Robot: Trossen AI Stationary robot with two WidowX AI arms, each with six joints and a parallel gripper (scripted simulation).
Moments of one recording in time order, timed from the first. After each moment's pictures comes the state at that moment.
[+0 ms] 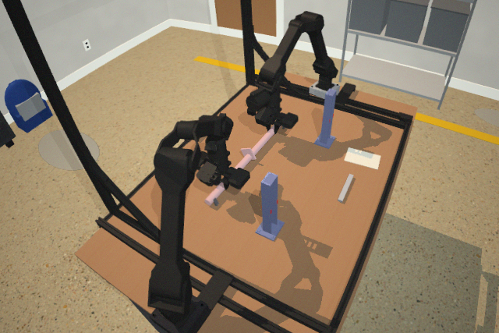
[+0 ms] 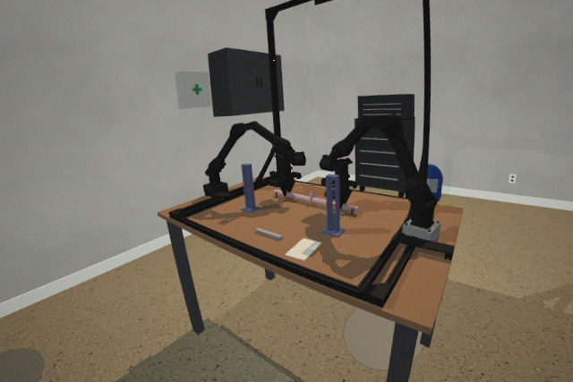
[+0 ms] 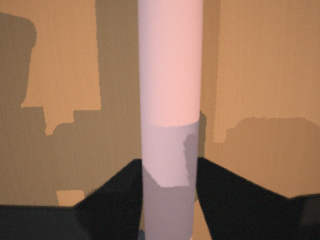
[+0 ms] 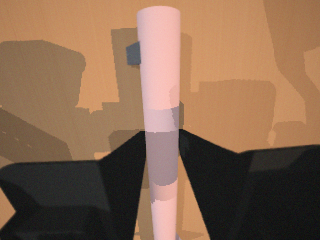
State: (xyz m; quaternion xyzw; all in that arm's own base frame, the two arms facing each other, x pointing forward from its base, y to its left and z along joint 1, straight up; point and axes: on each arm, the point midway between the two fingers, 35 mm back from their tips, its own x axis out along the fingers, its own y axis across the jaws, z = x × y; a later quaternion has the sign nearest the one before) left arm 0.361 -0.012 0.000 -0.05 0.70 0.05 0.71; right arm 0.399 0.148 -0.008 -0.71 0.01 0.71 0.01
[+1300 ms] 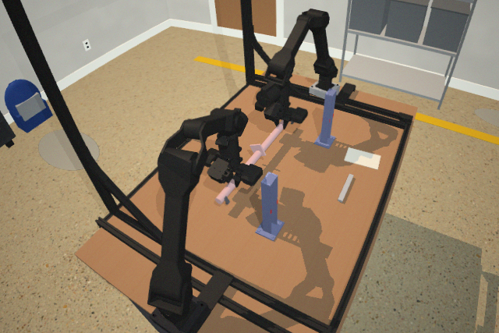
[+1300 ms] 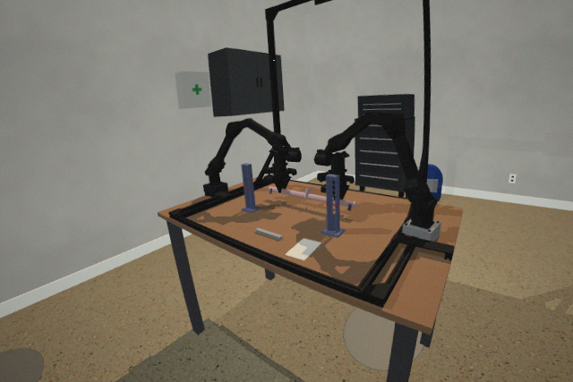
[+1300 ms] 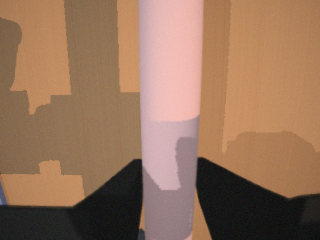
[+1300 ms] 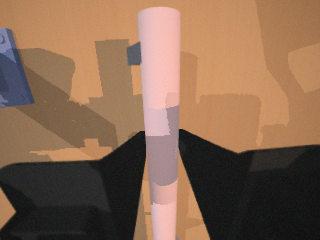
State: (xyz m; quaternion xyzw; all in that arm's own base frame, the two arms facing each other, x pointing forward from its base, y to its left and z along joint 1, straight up) left arm 0.352 0.021 0.033 -0.06 0.71 0.06 0.70; right arm 0.403 0.106 0.022 -0.70 0.01 0.71 0.00
